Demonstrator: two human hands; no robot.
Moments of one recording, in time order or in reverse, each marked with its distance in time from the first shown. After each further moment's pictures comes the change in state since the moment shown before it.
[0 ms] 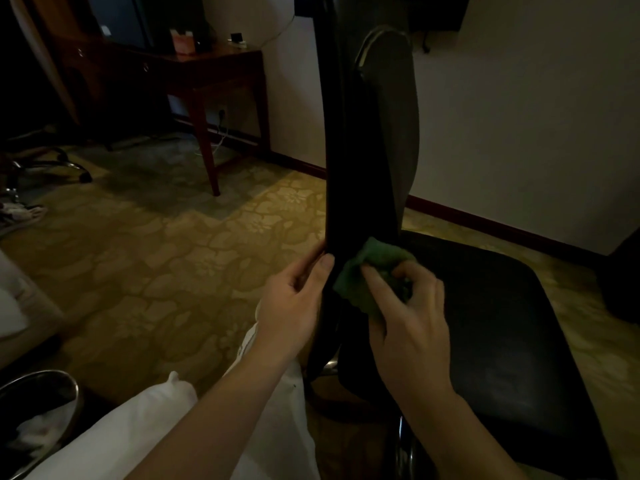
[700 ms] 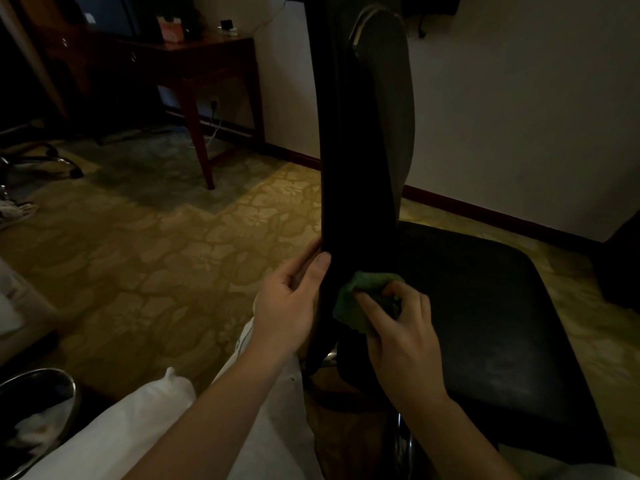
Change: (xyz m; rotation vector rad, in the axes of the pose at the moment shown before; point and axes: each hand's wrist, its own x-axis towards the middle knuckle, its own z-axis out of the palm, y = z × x) left_hand -0.002 -0.011 -0.001 -0.016 0.007 -0.016; right_hand -0.031 0.024 0.025 -0.001 -0.128 -0.031
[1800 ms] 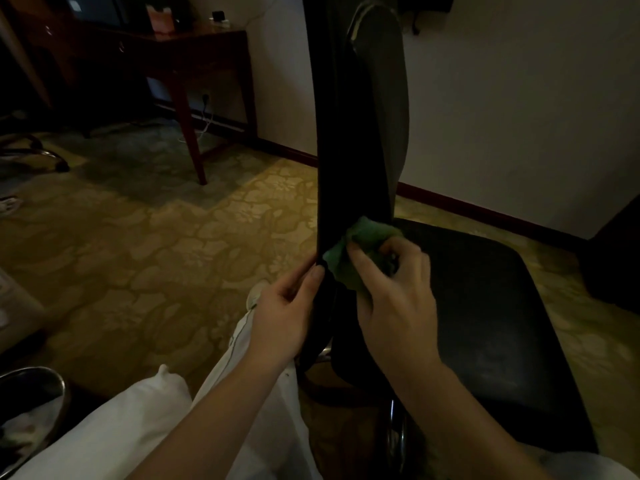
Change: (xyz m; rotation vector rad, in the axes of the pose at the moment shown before) left_hand -0.007 -0.018 -0.003 -0.014 -0.022 -0.107; right_hand 0.043 -0.022 -0.025 -0.022 0.158 -0.006
